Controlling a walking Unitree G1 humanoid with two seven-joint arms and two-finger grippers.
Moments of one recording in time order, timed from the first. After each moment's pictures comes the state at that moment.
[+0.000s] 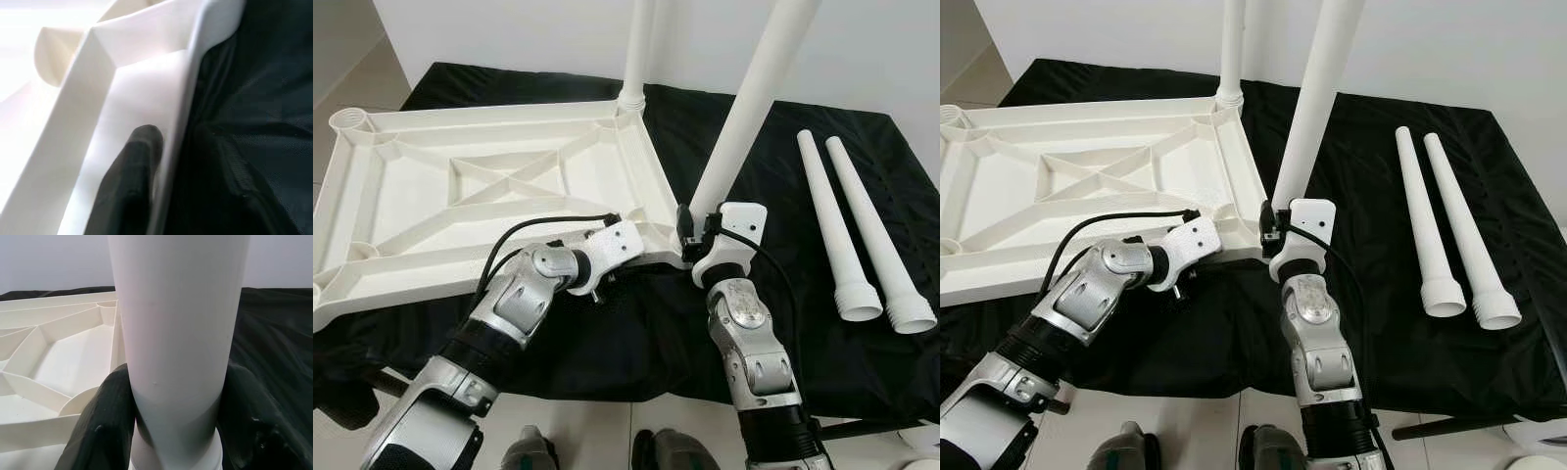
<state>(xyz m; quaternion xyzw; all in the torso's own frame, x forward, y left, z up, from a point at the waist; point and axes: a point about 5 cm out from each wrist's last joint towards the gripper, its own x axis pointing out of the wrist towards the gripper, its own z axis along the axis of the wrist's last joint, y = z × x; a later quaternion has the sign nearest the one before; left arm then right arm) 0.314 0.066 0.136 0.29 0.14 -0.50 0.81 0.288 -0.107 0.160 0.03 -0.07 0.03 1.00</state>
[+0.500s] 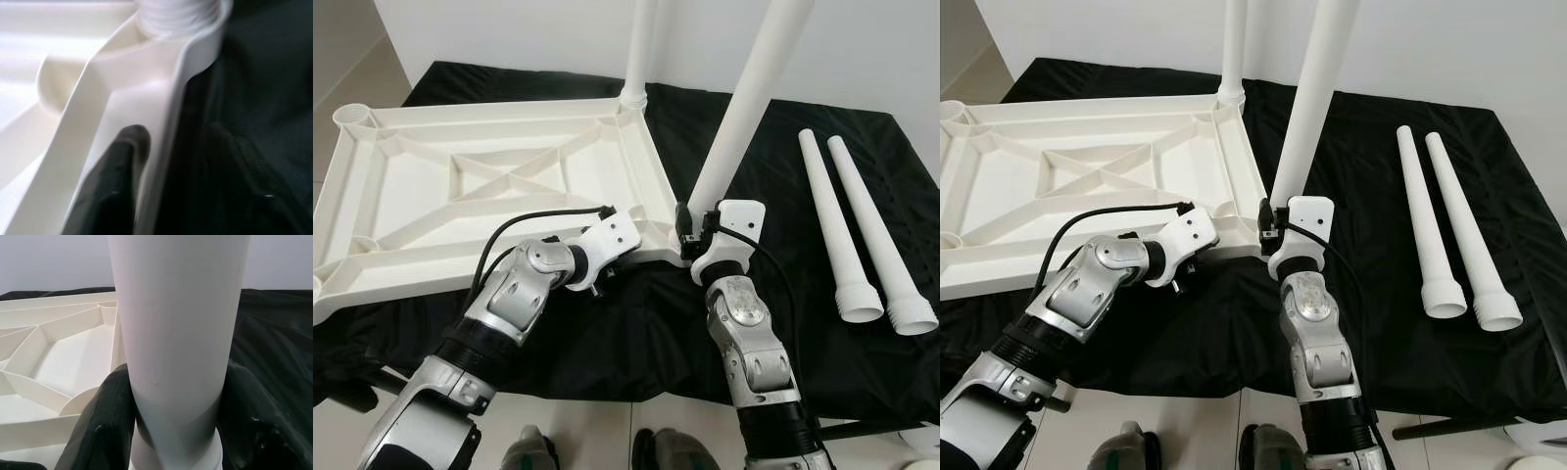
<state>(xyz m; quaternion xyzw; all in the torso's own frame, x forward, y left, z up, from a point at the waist) 0.310 0.063 0.151 0.26 0.11 -0.52 0.81 0.290 -0.109 0.161 0.02 -0.07 0.03 1.00</state>
